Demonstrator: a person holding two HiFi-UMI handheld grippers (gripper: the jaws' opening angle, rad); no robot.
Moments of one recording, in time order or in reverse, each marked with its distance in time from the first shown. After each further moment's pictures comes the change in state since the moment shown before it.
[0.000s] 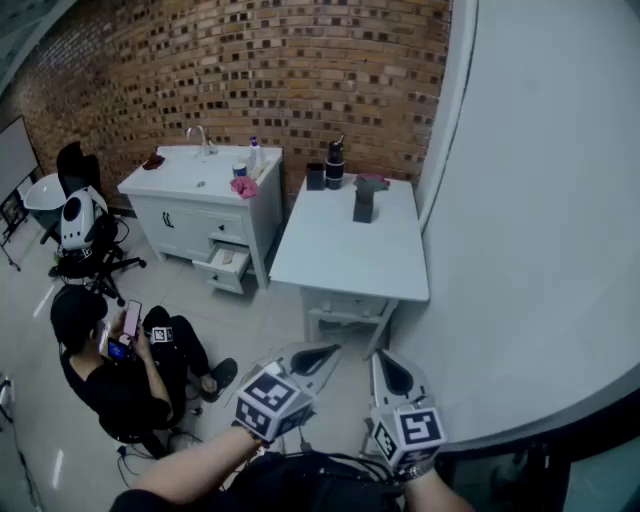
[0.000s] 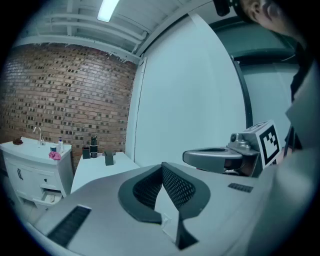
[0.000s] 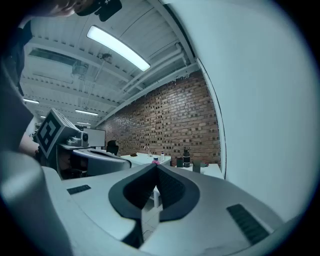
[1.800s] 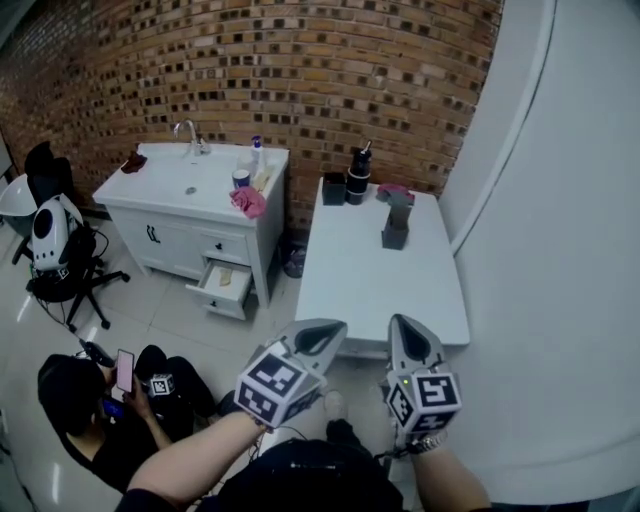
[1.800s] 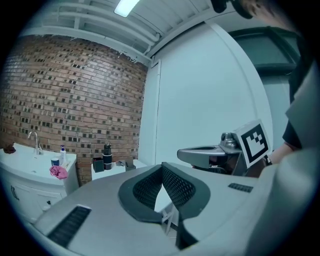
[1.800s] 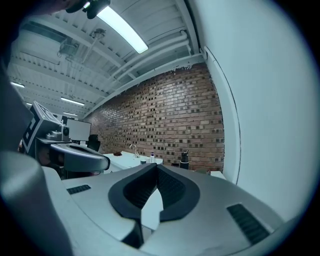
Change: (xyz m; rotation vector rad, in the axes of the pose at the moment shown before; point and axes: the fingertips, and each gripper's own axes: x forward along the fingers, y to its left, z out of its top) left arm 0.041 0.303 0.045 0.030 -0.042 -0.023; right arm 0.313 -0.005 0.041 -0.033 0.027 -0.151
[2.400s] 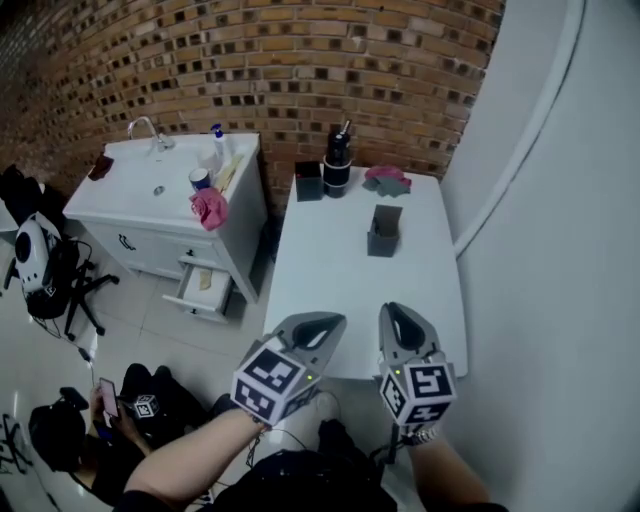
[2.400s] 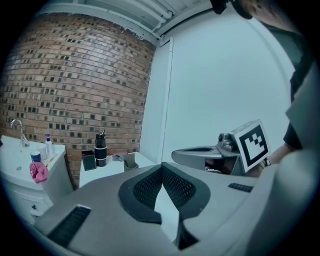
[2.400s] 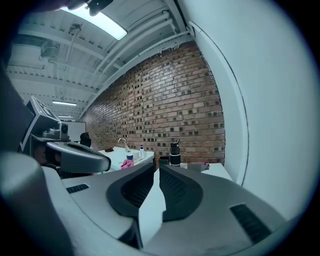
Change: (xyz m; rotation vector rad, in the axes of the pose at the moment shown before) left arm 0.207 0.084 0.006 -0.059 0.130 -0.005; right arm 0.166 -0.153 -0.023 0.084 0.095 0.019
